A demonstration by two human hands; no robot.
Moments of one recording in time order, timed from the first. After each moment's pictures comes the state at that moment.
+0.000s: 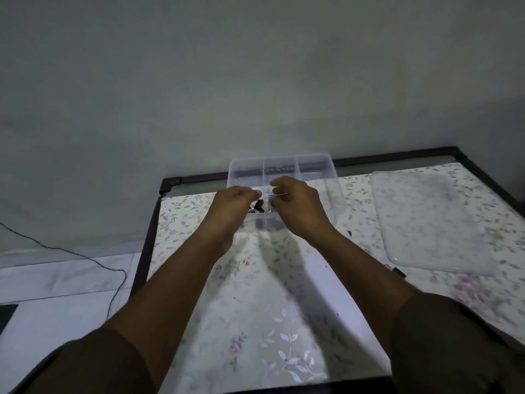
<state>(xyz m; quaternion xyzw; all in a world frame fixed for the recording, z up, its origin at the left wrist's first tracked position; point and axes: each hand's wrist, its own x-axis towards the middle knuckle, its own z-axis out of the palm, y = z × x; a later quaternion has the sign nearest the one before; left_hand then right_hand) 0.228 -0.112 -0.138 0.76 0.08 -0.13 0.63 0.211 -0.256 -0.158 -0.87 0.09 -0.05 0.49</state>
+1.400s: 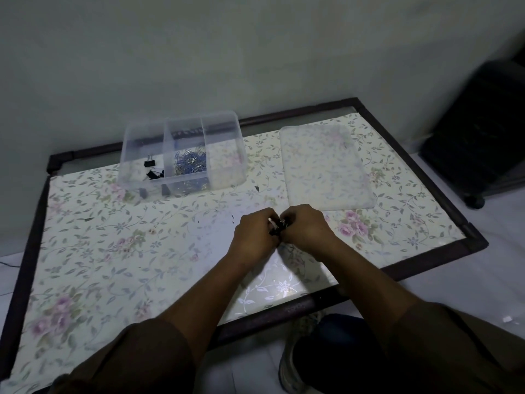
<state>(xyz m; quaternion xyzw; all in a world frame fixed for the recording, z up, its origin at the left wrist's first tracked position) 0.105 -0.287 -0.244 0.90 -0.20 -0.19 0.33 0.063 -0.419 -0.232 -0.85 0.27 0.09 0.44</state>
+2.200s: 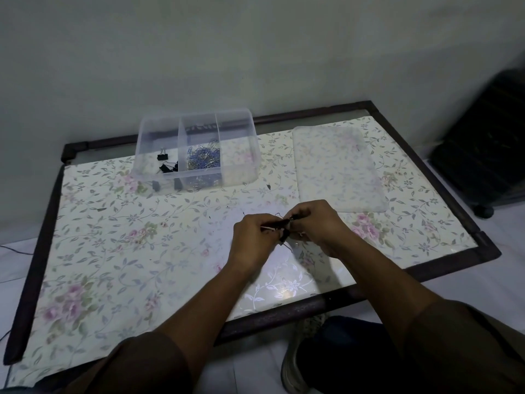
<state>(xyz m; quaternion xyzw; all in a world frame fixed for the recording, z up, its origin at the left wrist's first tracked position) 0.093 -0.263 -0.246 0.83 -0.09 -0.16 0.53 0.069 -0.425 -0.235 -0.76 0.27 0.08 0.58</state>
